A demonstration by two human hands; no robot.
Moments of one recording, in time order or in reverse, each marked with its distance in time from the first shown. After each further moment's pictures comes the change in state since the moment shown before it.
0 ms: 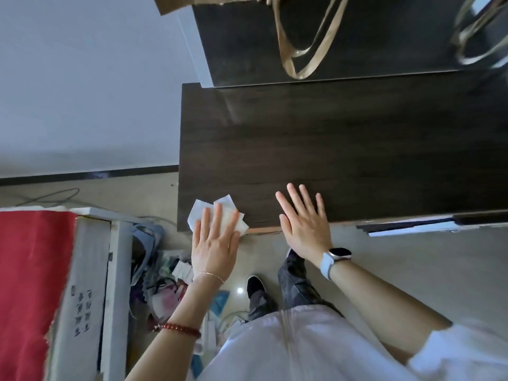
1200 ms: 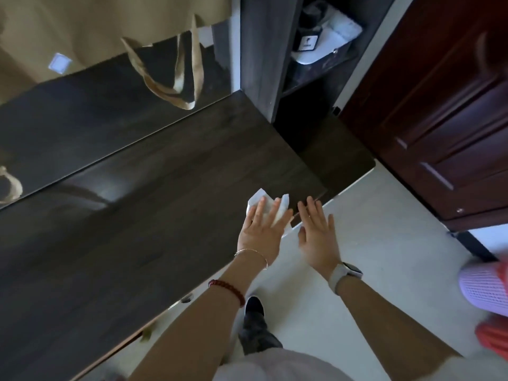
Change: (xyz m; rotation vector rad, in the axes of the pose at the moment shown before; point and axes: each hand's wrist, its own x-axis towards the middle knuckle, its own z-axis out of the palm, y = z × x) left_hand 0.085 0.477 0.122 0.424 -0.221 0.916; right_hand -0.123 0.378 -0.073 0.229 0.130 0.713
